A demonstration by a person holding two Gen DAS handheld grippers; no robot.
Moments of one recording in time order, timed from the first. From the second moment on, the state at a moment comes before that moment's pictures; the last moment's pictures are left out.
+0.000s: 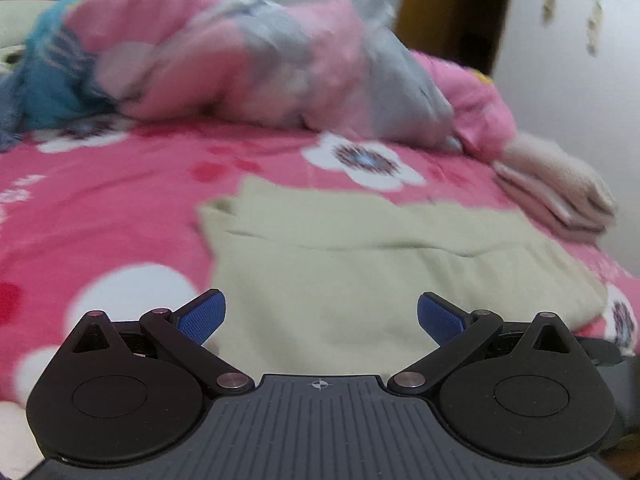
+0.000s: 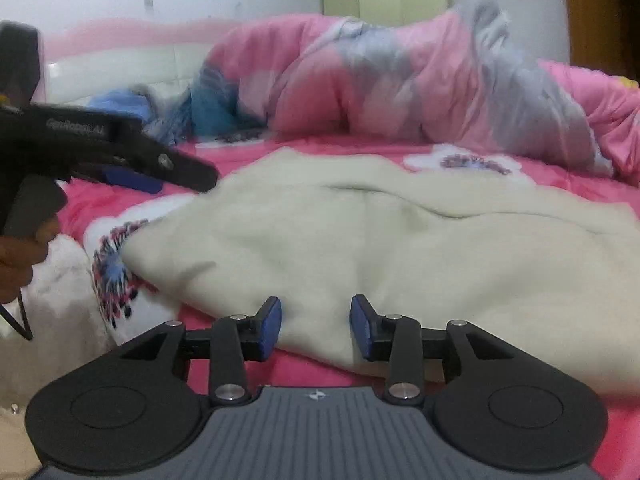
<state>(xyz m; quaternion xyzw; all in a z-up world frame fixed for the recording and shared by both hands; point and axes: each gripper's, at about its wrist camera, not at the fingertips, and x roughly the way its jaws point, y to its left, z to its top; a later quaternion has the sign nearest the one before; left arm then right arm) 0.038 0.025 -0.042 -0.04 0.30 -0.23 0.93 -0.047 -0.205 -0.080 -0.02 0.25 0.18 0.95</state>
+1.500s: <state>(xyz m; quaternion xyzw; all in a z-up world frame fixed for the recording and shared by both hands) 0.052 0.008 -0.072 0.01 0.34 -0.22 0.92 -0.089 -0.525 -0.082 0.38 0.24 -0.06 0.89</state>
